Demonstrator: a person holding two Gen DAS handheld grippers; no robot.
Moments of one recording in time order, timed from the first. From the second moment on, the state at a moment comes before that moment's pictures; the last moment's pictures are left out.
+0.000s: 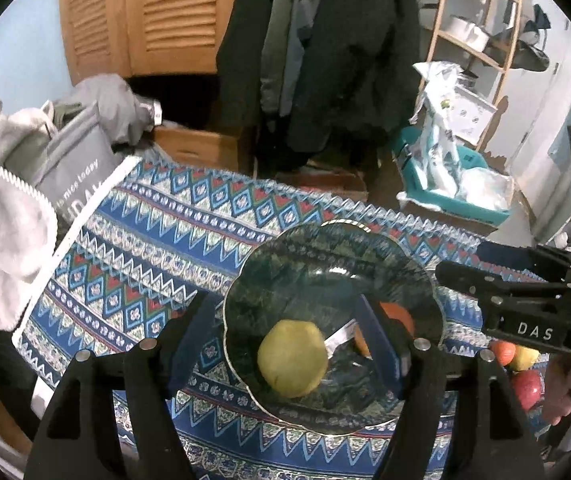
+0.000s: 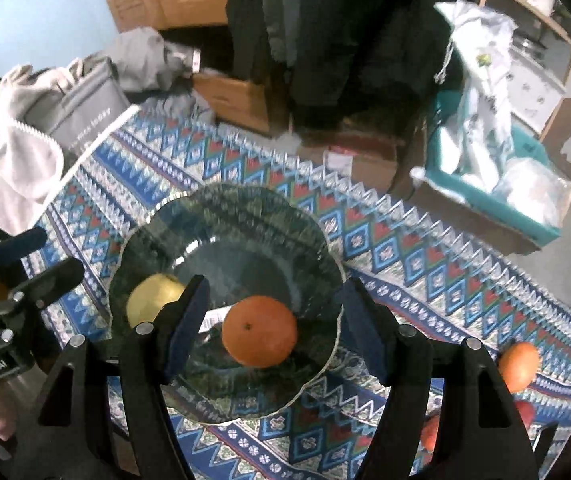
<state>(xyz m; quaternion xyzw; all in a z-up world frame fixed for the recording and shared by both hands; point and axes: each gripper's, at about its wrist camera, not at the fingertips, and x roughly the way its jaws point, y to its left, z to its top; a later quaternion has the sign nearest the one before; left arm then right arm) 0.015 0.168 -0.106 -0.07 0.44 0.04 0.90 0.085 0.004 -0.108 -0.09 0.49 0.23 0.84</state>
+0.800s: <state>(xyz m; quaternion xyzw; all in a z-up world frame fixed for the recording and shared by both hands) -0.006 0.126 -0.023 -0.05 0.34 0.00 0.94 0.039 -0.053 0.011 -0.05 0.37 0.18 0.91</state>
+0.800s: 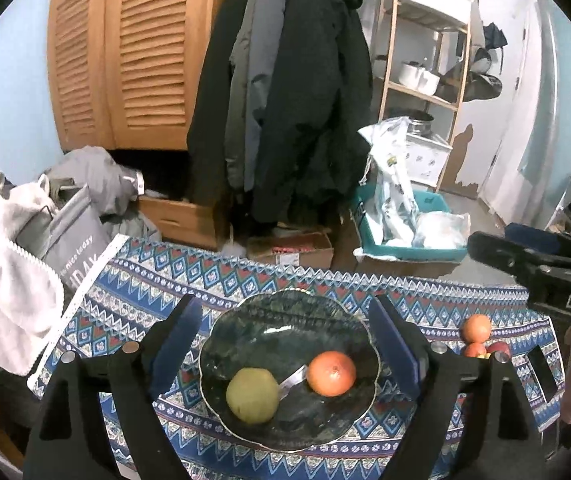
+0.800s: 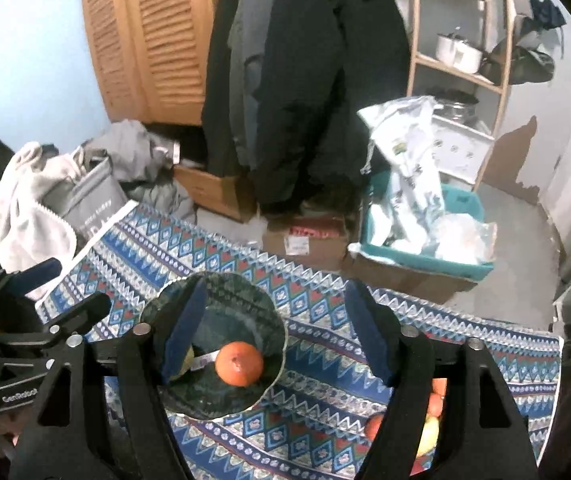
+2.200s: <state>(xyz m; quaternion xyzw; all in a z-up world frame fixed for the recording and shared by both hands) -0.016 0.001 0.016 0.01 0.31 -0.11 0.94 -0.011 -0.204 0.055 -0.01 0.31 0.05 0.95</state>
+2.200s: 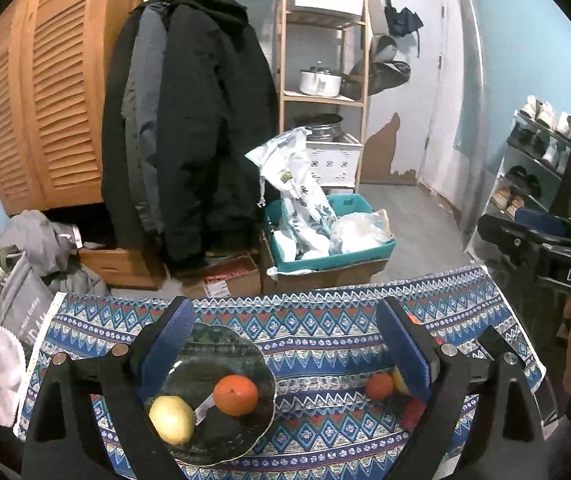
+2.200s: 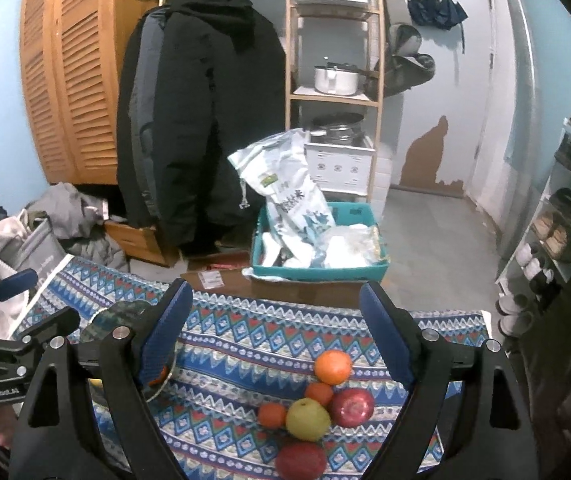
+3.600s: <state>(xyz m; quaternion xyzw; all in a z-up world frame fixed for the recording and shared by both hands) 0.013 -0.061 -0.106 0.05 0.45 -0.16 0.88 0.001 -0.262 -0.079 0.01 0.48 0.03 0.88</state>
